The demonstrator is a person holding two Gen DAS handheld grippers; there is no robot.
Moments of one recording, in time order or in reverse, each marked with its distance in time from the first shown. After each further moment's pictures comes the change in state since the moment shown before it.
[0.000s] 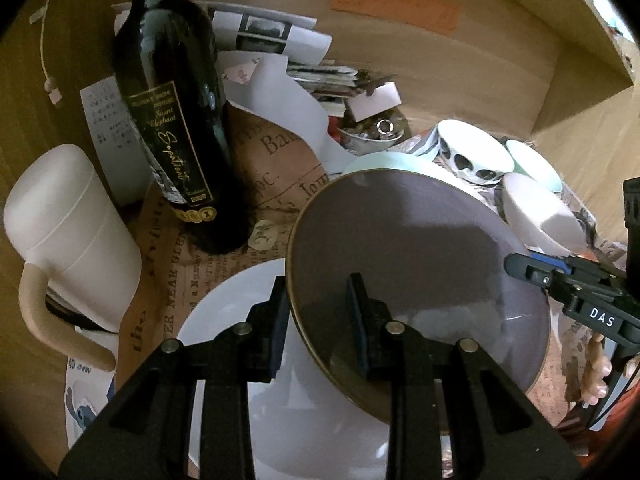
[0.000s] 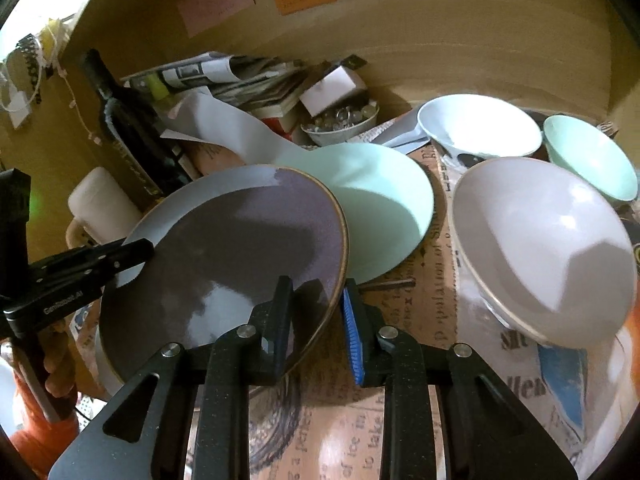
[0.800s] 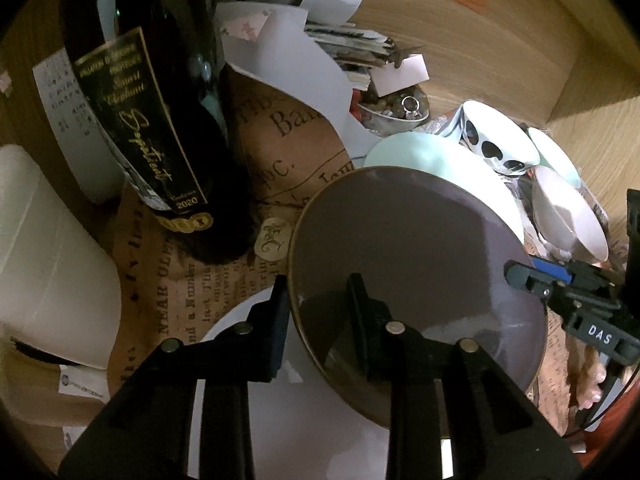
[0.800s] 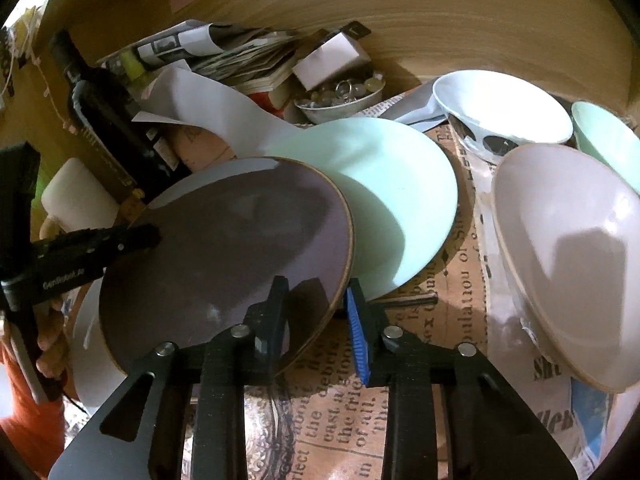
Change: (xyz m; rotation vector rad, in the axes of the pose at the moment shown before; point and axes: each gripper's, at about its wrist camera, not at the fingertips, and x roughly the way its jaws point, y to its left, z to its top) left arm 0.046 0.026 0.019 0.004 0.105 -0.014; right arm 0.054 -0.005 0.010 0.013 0.083 0.002
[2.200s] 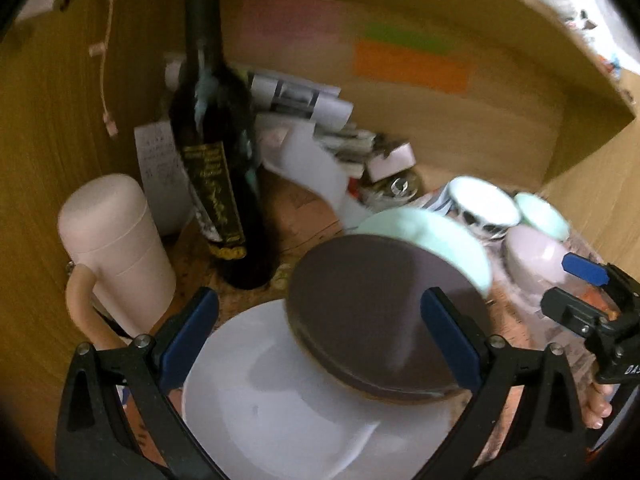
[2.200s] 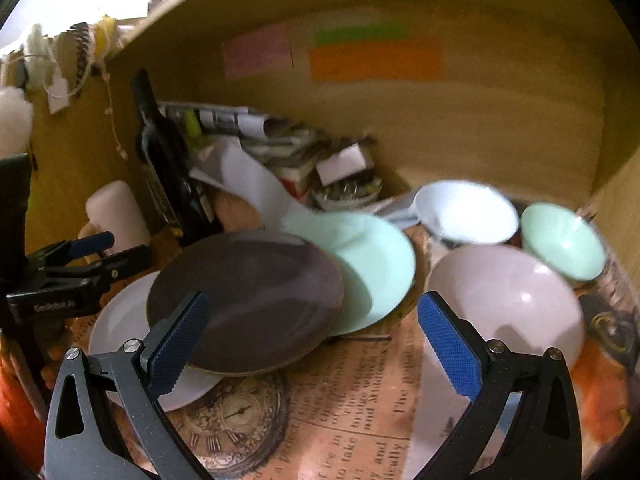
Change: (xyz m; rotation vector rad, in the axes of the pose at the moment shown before) left arm -0.068 -0.024 -0.030 -0.073 -0.291 0.106; right arm -0.072 0.021 -0.013 -0.152 -0.258 -0.047
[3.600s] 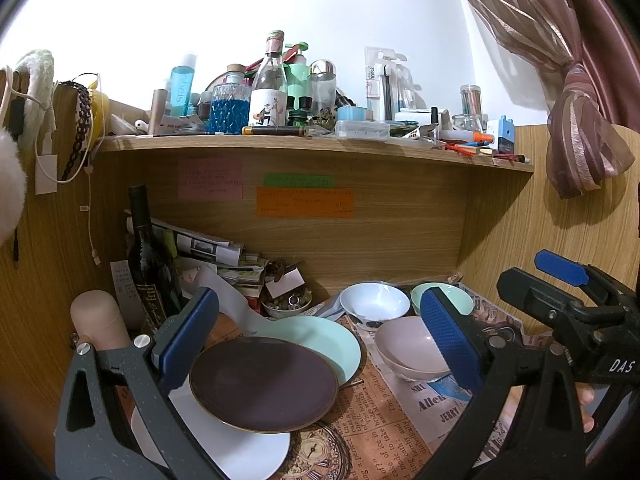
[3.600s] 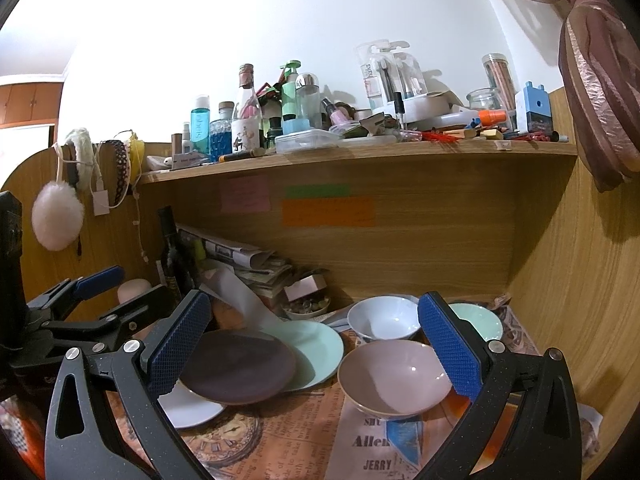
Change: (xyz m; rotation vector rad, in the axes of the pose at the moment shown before) left arm -0.150 -0.125 0.006 0.067 -0.426 -0.109; right arm -0.174 -0.002 0.008 -0.050 -0.430 -0.116
